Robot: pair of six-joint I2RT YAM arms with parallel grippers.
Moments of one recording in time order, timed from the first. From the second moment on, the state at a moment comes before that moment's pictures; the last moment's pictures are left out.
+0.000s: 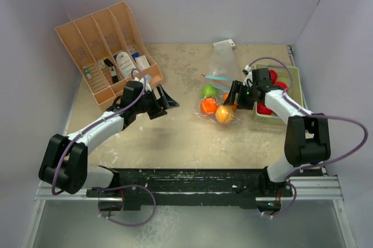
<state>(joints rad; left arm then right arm) -0.38 1.34 0.74 0.01 0.42 -0.89 0.11 1.55 1.02 -0.42 -0.34 0.31</state>
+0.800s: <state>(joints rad) -0.55 1.47 0.73 0.11 0.32 -0.94 0.25 1.56 0.92 -0.28 -0.47 0.38</state>
